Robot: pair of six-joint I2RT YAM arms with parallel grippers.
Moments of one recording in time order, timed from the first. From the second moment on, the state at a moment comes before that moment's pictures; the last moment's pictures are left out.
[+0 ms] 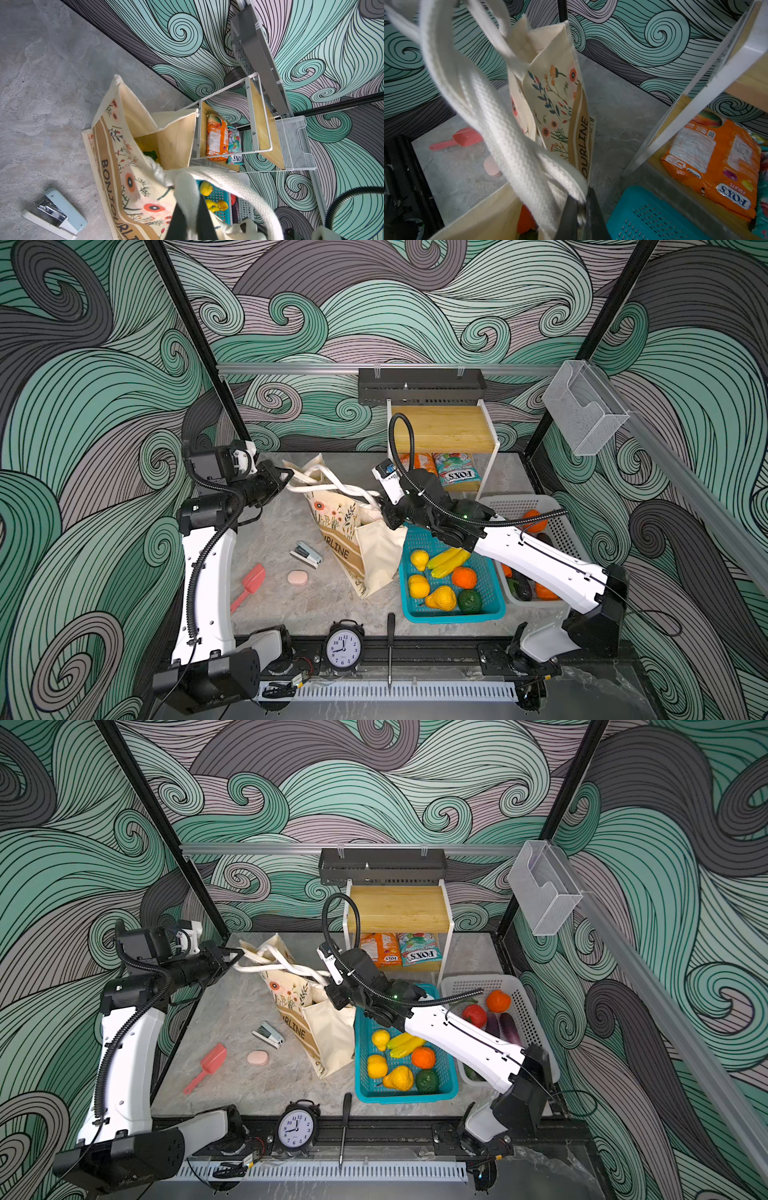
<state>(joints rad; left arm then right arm) 0.24 1.18 1.43 -0.84 0.62 -0.59 0.92 1.52 1.49 -0.51 0.18 0.06</state>
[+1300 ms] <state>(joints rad) 0.37 1.38 1.58 -0.87 0.71 -0.65 0.83 1.53 1.40 -0.38 0.11 0.16</state>
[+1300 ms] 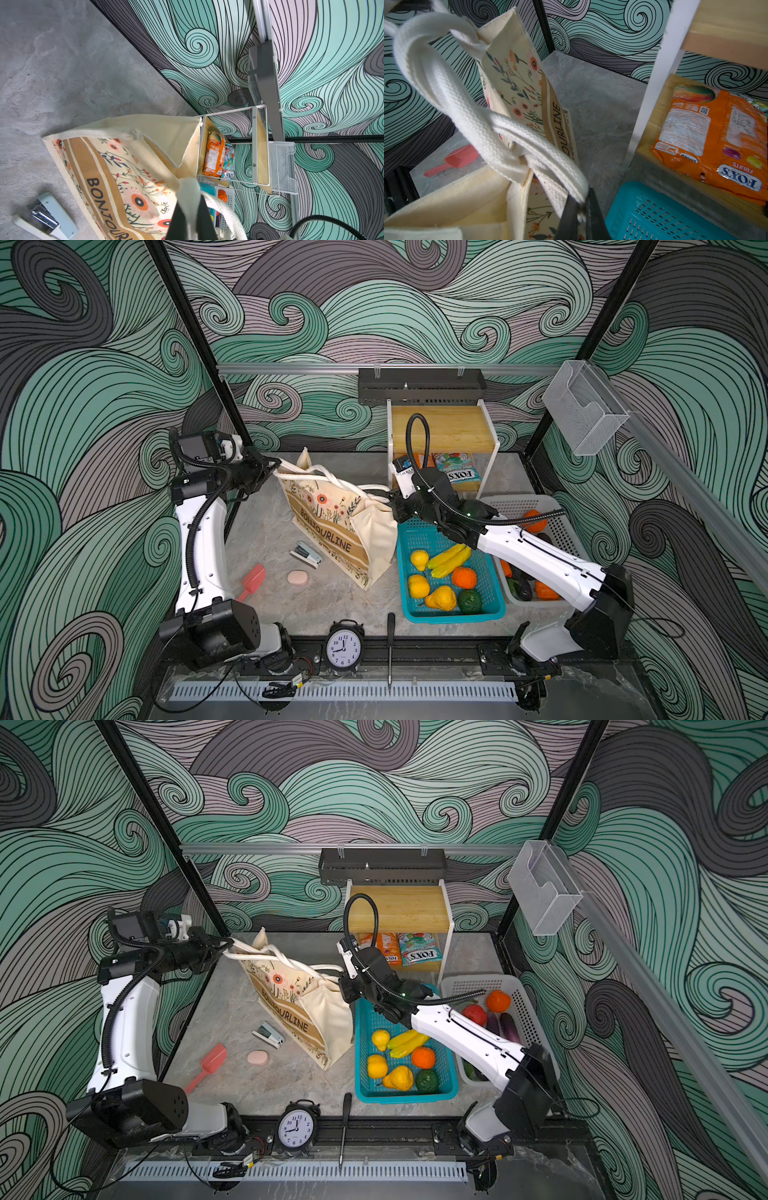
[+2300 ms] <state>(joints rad) 0.44 1.38 1.54 -0.82 0.59 -0.63 0.85 1.72 1.58 -0.38 0.17 0.03</state>
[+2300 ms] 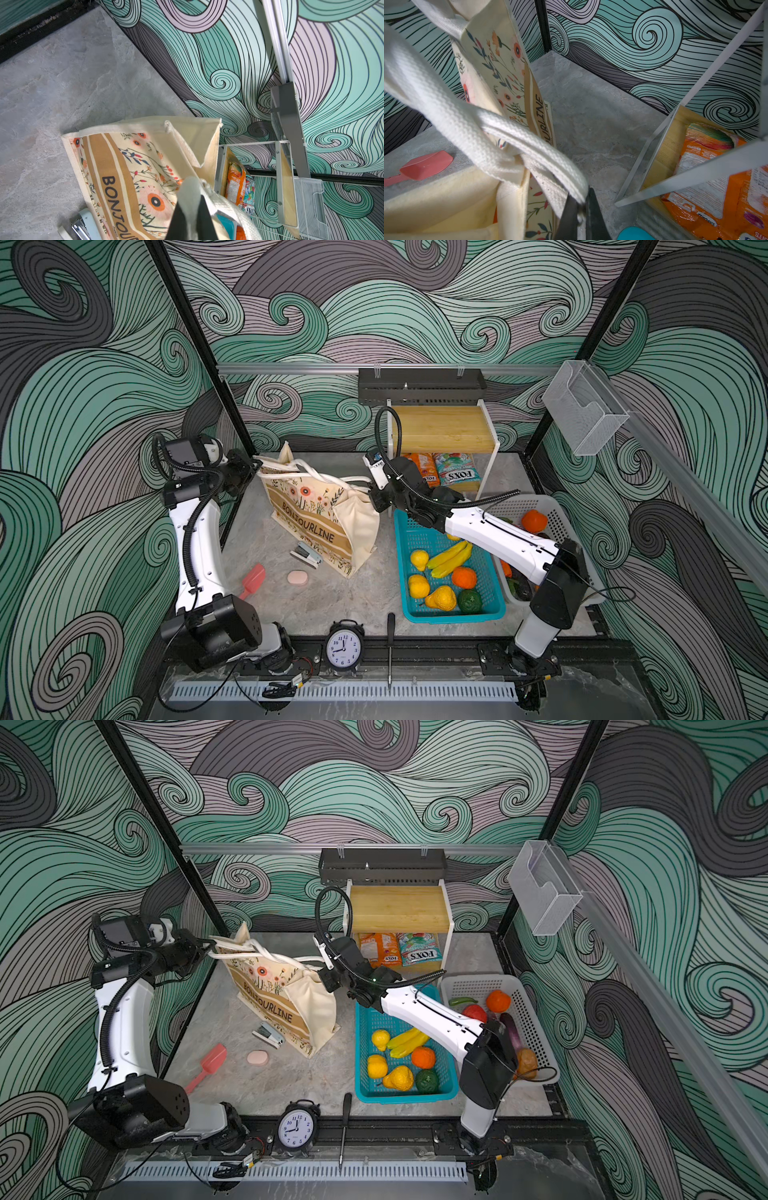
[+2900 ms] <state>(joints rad) 0.42 1.39 1.56 -0.88 0.61 -0.62 0.77 1.66 1.52 -0.38 0.05 0.14</state>
